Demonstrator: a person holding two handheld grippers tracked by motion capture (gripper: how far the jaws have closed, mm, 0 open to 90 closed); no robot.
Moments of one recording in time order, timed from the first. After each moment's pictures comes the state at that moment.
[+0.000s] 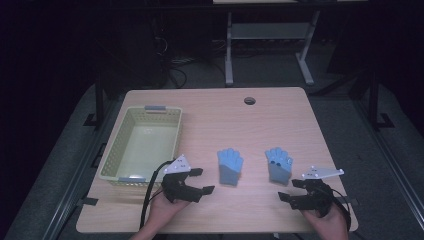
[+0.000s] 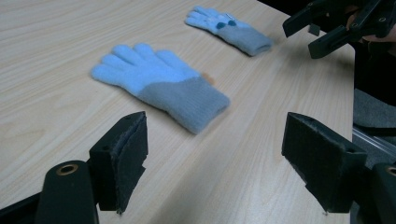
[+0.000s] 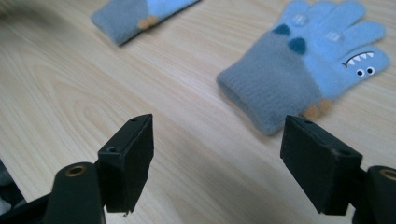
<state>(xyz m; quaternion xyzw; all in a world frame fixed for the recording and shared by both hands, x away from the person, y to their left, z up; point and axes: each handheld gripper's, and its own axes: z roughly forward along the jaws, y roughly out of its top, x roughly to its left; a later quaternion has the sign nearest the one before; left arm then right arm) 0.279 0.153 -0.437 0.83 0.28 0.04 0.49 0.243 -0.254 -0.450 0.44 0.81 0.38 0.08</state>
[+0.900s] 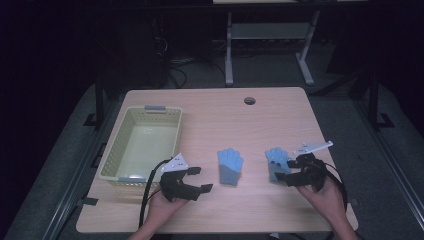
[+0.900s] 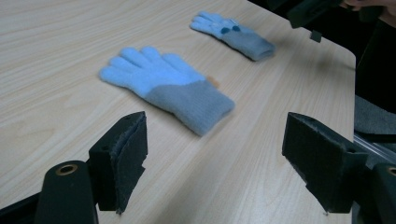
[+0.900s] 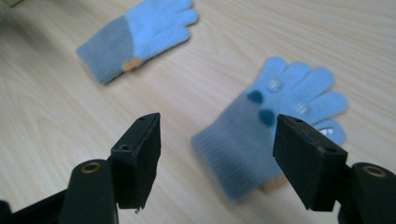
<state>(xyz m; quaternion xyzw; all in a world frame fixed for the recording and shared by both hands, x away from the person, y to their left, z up) 0.281 0.158 -0.436 0.82 0.29 0.03 0.50 0.296 -0.240 -0.411 0.43 0.84 0.34 0.08</state>
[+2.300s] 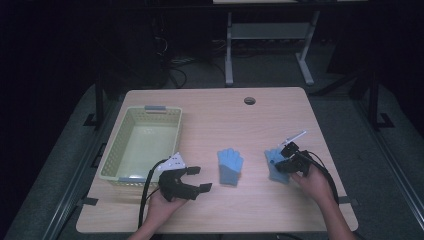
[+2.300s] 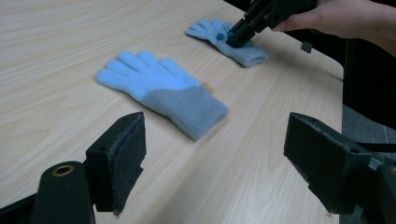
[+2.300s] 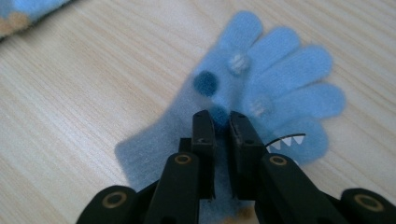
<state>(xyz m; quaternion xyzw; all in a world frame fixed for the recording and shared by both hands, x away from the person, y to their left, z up) 0.282 0.162 -0.435 0.81 0.30 0.01 0.51 0.351 -0.224 -0.447 0.44 0.87 0.22 0.07</state>
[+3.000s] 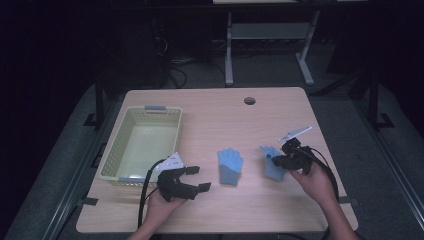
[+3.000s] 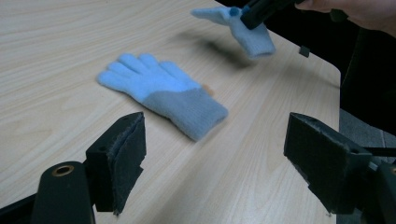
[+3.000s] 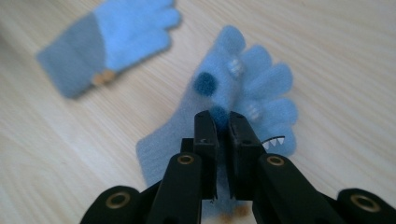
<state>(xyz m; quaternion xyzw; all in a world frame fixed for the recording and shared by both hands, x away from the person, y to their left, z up) 0.282 0.166 -0.434 0.80 0.30 0.01 0.52 0.333 -0.209 -0.400 0.42 0.86 0.27 0.09</state>
